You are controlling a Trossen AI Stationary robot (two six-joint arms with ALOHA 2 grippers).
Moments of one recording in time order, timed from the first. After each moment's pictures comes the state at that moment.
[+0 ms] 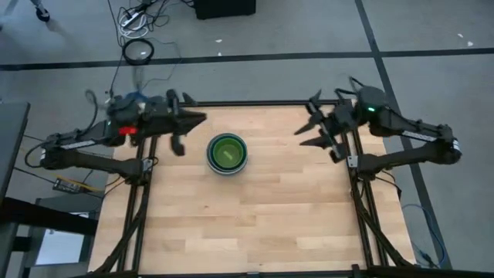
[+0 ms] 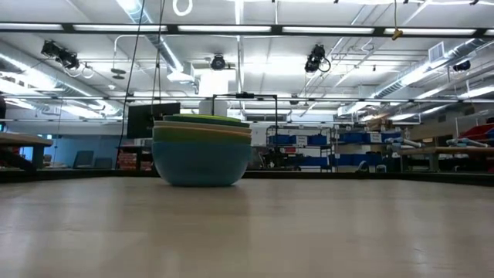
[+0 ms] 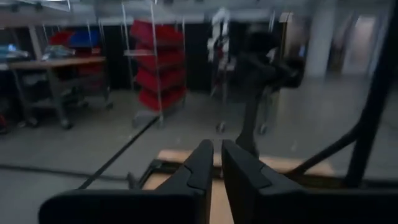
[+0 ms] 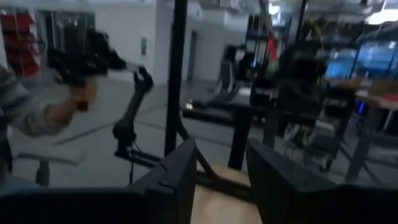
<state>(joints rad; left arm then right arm) 0.12 0.87 1.06 -0.13 -0.08 0.01 -0.20 0.94 1.09 -0.03 -0.59 -0.07</state>
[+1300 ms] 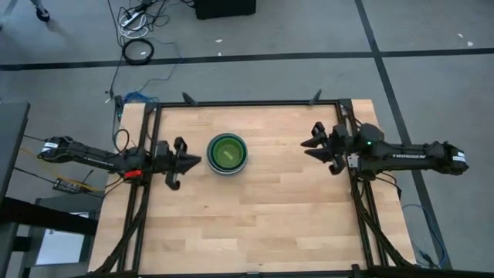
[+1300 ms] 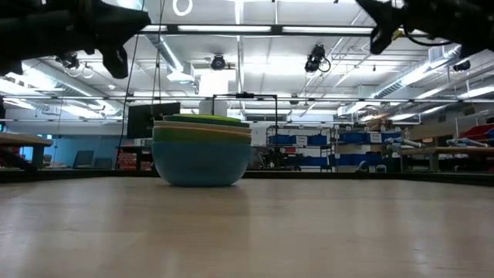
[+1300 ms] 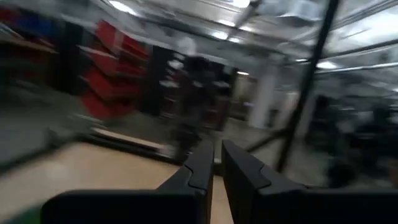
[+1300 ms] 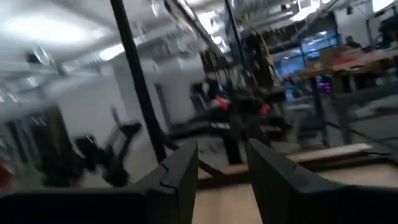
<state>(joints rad) -0.13 0.62 0.08 0.82 -0.18 -0.23 -0.21 0.60 0.28 0.63 -0.36 0.35</state>
